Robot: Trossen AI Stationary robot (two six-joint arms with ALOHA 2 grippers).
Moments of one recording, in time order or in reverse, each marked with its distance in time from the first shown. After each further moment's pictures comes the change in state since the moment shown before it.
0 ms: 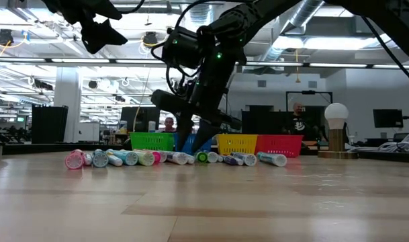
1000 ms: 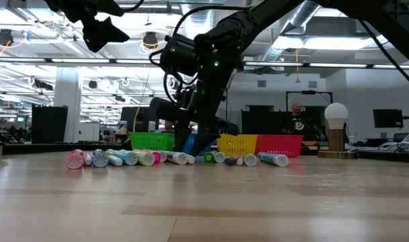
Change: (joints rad) left arm 0.000 0.000 0.000 0.026 0.000 0.001; right arm -0.009 0.052 0.006 0.025 0.011 -0.020
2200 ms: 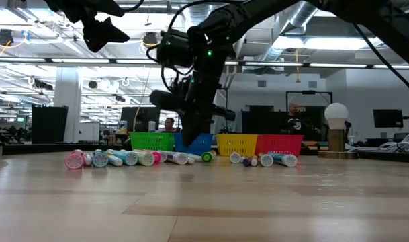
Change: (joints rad) left arm 0.000 0.000 0.000 0.000 -0.005 0.005; right arm -0.029 0.012 0.180 -0.207 0.003 -0.094
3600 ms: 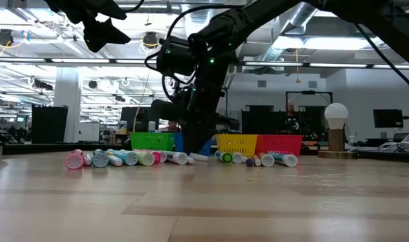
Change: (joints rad) left arm 0.000 0.000 0.000 0.000 -0.041 0.003; right arm 0.023 0.018 -0.063 0.037 -0.032 0.046
